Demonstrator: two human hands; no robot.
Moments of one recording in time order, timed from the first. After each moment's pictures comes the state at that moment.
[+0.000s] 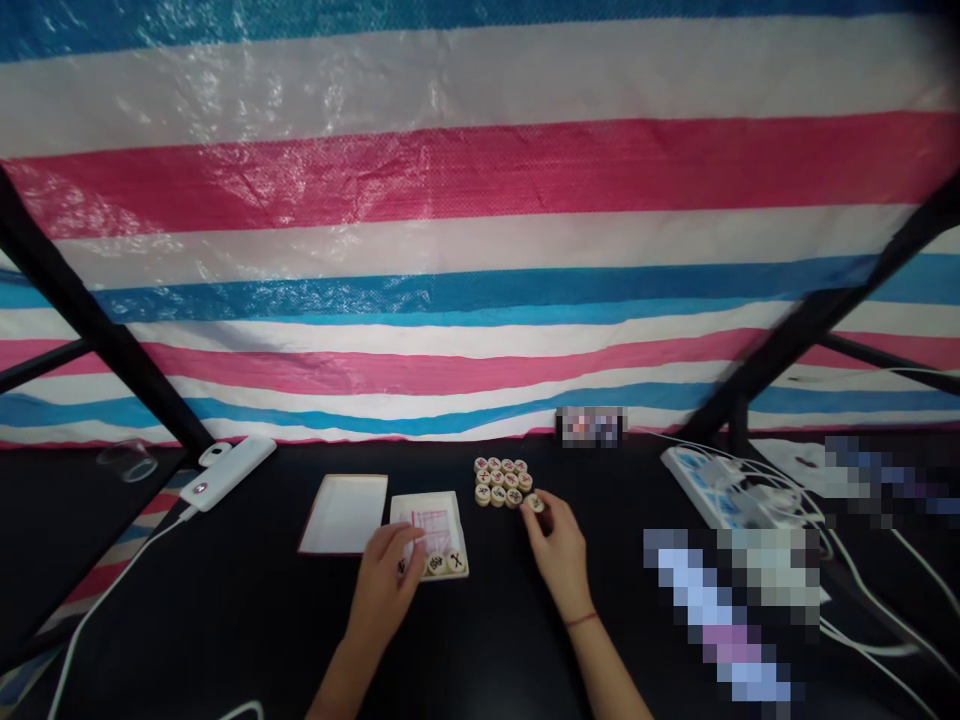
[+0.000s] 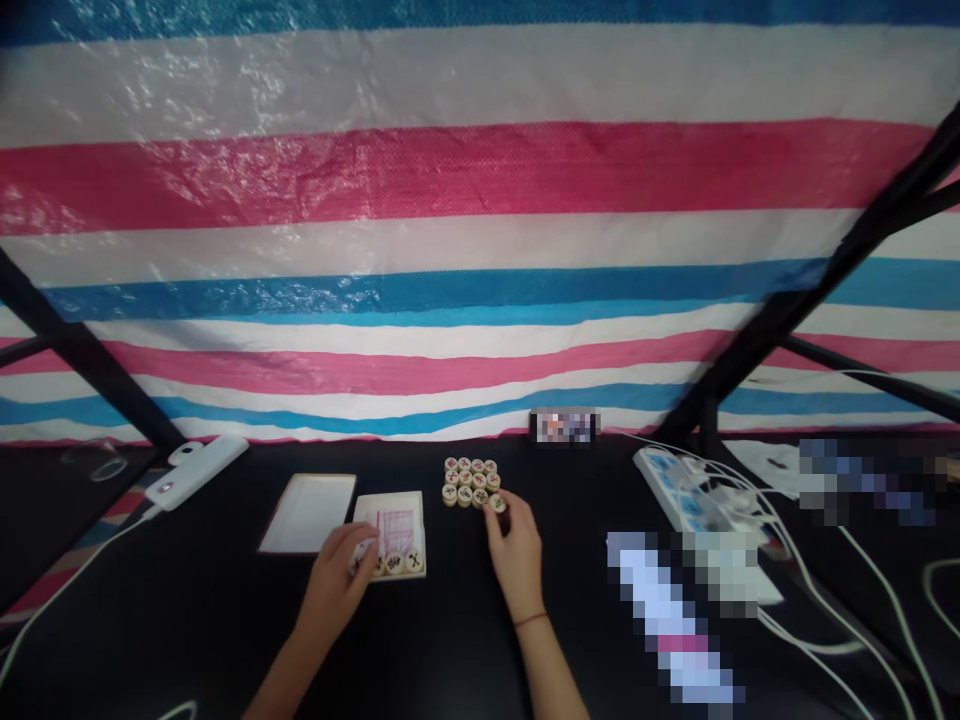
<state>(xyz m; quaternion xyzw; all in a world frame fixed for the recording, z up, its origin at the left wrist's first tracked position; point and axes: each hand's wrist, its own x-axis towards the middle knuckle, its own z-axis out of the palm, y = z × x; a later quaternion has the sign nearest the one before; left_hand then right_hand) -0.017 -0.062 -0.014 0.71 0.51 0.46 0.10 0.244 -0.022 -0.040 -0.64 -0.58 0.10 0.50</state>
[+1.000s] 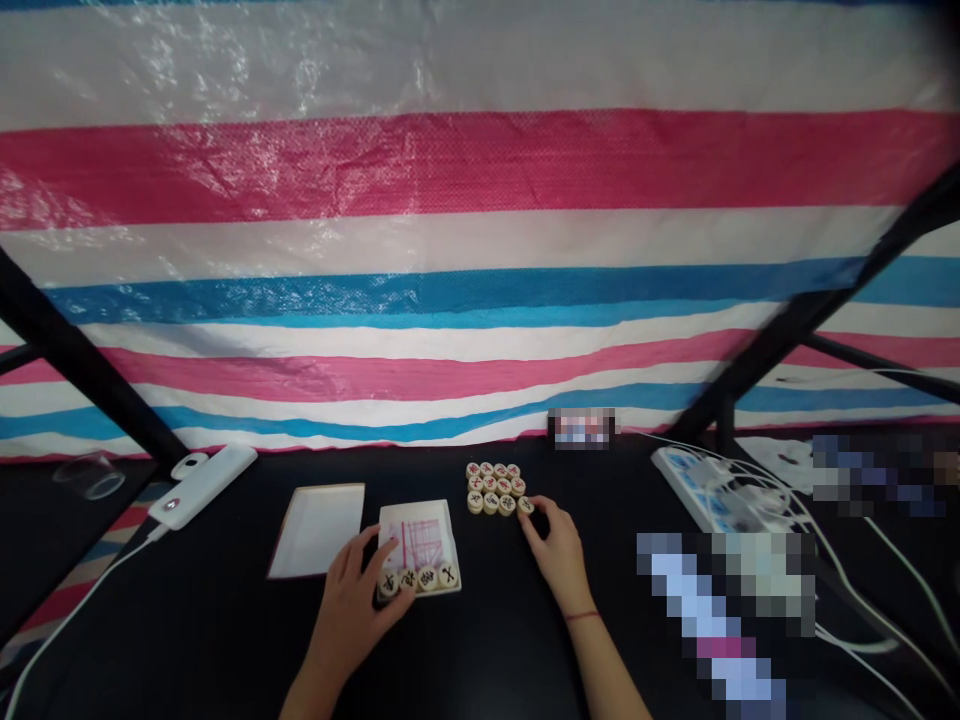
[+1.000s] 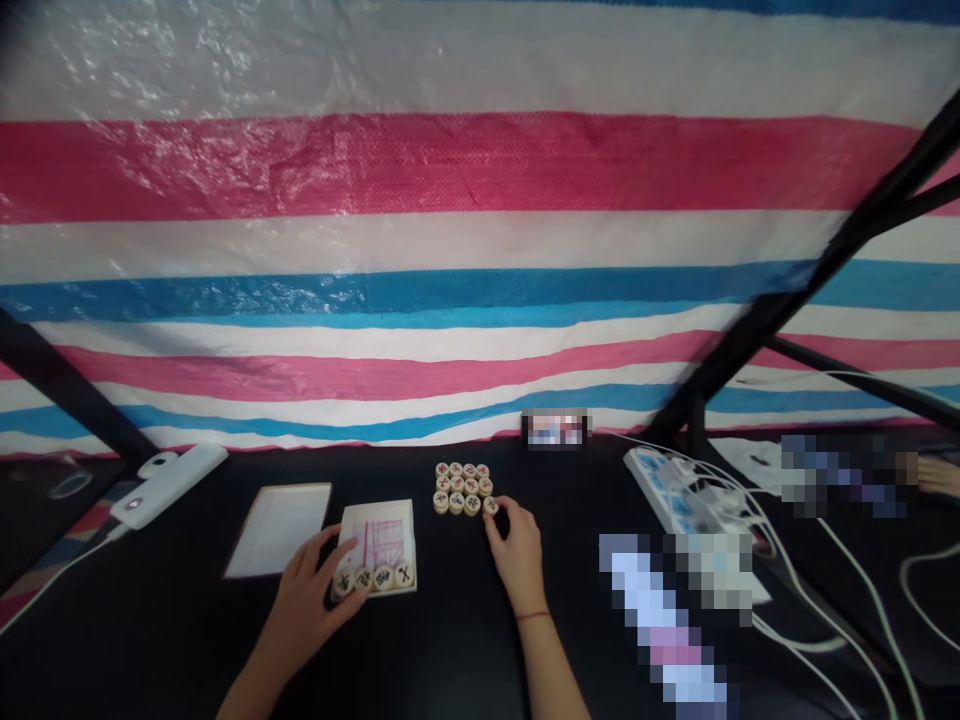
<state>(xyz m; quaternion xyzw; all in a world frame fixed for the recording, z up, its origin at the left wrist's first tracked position) -0.053 -0.064 -0.045 0.78 0.56 0.28 -0.01 0.277 -0.004 -0.069 -0.65 -0.62 0.08 0.43</state>
